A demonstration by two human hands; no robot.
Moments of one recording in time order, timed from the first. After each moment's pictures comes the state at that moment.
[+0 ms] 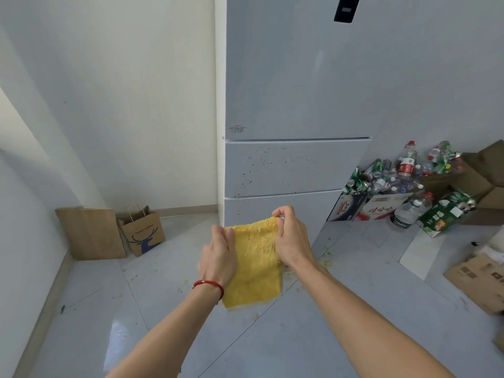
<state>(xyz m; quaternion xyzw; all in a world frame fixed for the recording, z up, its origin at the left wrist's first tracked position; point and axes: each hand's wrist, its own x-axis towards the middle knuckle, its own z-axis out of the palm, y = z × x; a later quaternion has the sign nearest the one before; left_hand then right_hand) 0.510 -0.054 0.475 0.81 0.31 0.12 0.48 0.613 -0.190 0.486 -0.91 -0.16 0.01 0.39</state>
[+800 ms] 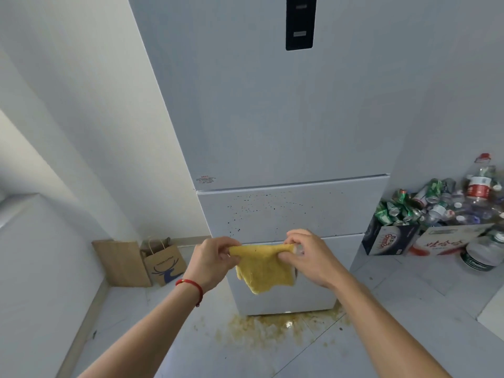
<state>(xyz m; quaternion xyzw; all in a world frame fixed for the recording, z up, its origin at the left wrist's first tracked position) 0.696 -0.072 0.530 0.88 0.25 0.07 0.39 0.840 -0.282 0.506 -0.84 -0.33 0.18 0.40</state>
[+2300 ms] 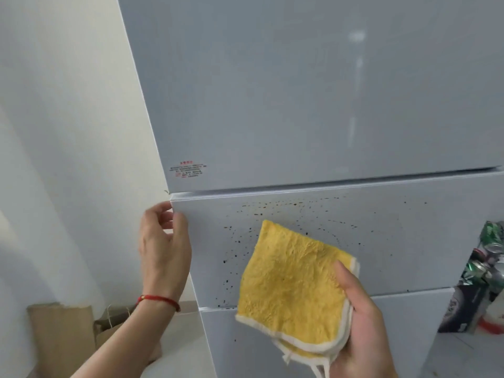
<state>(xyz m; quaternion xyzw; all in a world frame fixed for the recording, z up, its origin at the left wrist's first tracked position) 0.827 0.074 0.402 0.71 0.26 0.54 0.38 0.859 -0.173 0.391 -0.26 -0.03 0.33 0.90</state>
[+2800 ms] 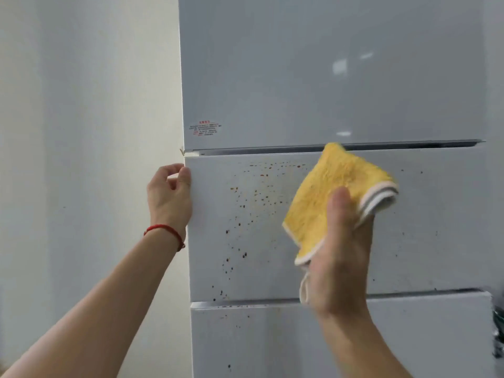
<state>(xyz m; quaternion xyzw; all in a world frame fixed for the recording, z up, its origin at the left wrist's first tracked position) 0.855 0.112 0.371 0.61 0.07 0.61 0.50 0.857 -0.126 0.323 -0.36 -0.37 -0.24 0.82</state>
